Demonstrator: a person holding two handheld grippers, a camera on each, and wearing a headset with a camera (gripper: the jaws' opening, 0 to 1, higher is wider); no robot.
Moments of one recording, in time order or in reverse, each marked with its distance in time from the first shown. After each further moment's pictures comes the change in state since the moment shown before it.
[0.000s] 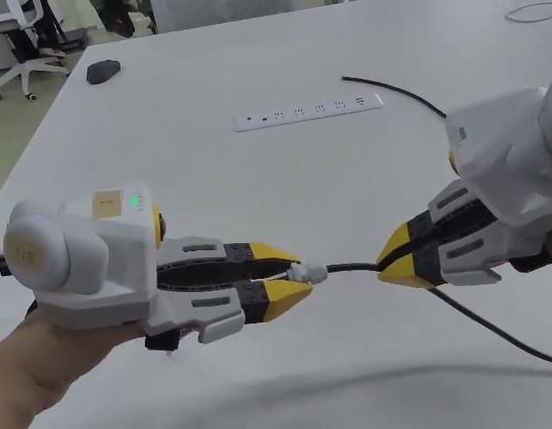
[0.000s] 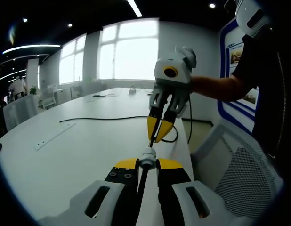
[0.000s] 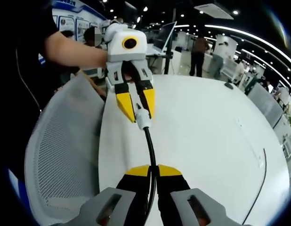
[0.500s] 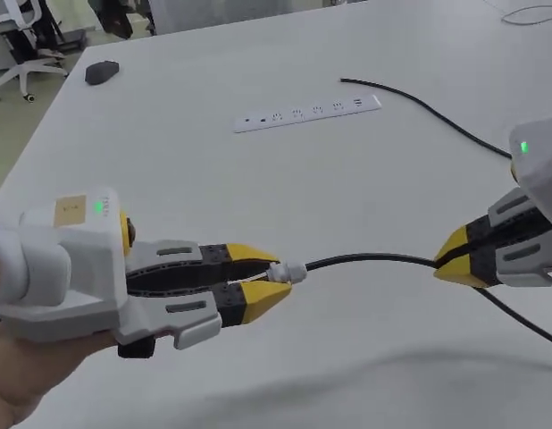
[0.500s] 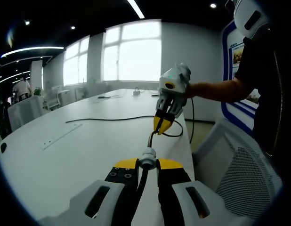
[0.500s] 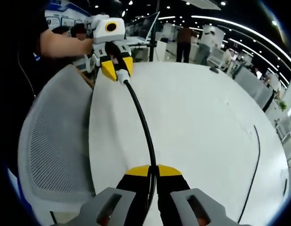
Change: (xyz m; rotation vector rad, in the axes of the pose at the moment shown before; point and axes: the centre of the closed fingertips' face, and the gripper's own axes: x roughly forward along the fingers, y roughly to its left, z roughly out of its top) left arm -0.018 0.001 0.002 0.007 -0.012 0.043; right arm -0.021 -0.021 -0.062 0.100 0.061 -0.101
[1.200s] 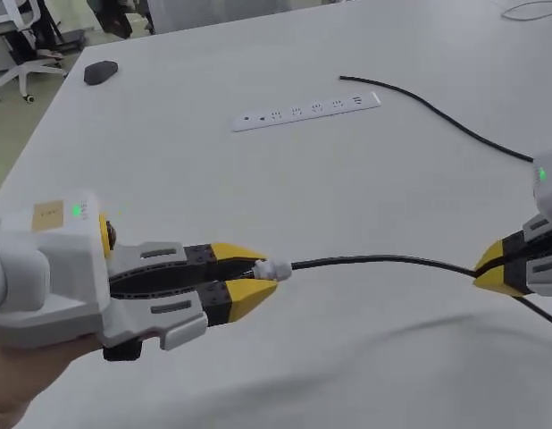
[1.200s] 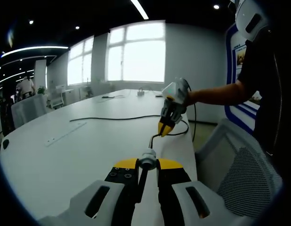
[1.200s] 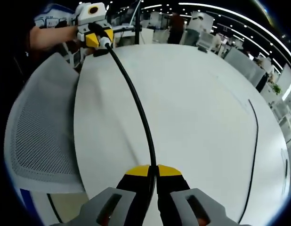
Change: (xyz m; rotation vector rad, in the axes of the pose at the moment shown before) left arm -0.007 0.007 -0.003 -0.014 -0.008 0.035; right arm 0.006 -0.016 -0.060 0.069 0.121 -0.059
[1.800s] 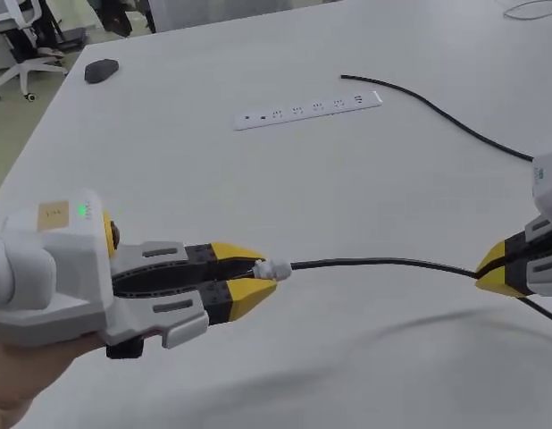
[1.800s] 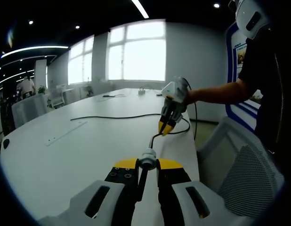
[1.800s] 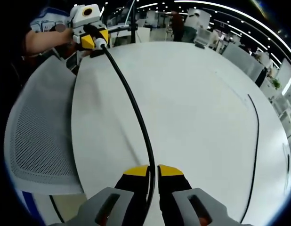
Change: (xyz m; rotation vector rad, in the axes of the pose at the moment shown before) left arm 0.002 0.005 -0.004 -0.002 0.007 0.007; right arm 0.003 -0.004 -0.001 0.033 0.009 0.003
